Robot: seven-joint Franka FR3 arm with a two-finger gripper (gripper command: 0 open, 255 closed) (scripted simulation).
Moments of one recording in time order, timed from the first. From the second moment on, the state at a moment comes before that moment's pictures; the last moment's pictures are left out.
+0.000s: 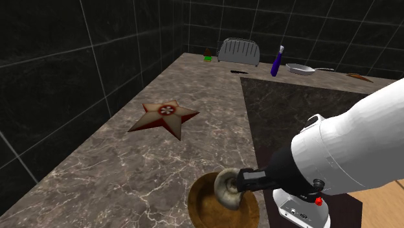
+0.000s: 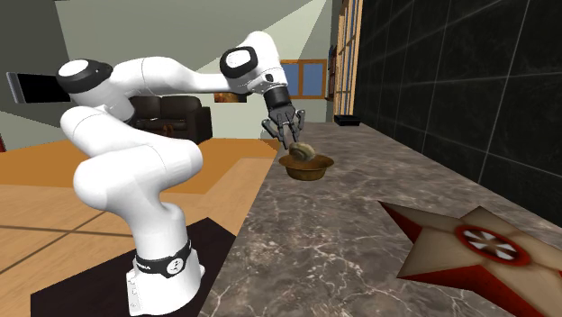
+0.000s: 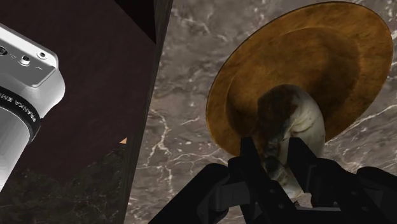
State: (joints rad) arm 0.25 -1.26 0.94 -2.49 0.53 1.77 1.42
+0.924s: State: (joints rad) arm 0.19 -1.21 0.83 -2.33 0.43 1.65 1.39
